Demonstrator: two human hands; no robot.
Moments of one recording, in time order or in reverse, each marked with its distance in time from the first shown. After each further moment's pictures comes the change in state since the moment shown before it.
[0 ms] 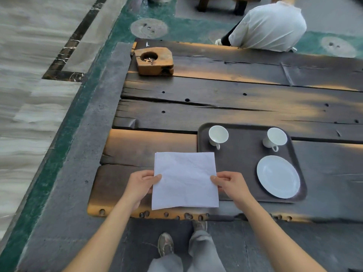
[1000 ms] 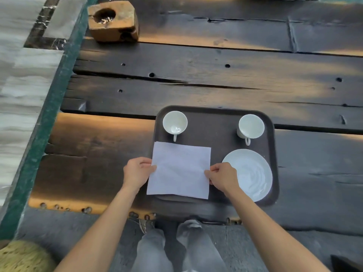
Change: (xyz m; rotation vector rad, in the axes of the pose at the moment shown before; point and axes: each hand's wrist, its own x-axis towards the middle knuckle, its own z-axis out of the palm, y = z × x) left_hand 0.061 0.010 0.204 0.296 0.264 -0.126; right_hand 0.108 0.055 -0.146 -0.470 0.001 0.134
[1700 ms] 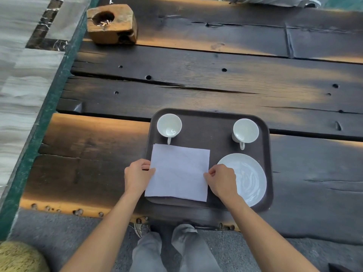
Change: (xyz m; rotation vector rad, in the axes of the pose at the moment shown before) left_hand -0.011 0.007 0.028 0.230 0.114 0.139; right_hand 0.000 0.005 -0.013 -0.267 0.130 -0.143
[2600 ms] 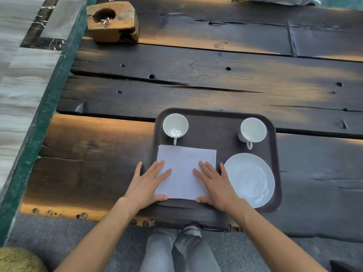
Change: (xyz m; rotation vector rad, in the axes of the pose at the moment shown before) left_hand 0.004 -0.034 -0.008 0.897 -0.358 0.694; right_hand -0.003 0.010 0.036 -0.600 -0.221 -0.562
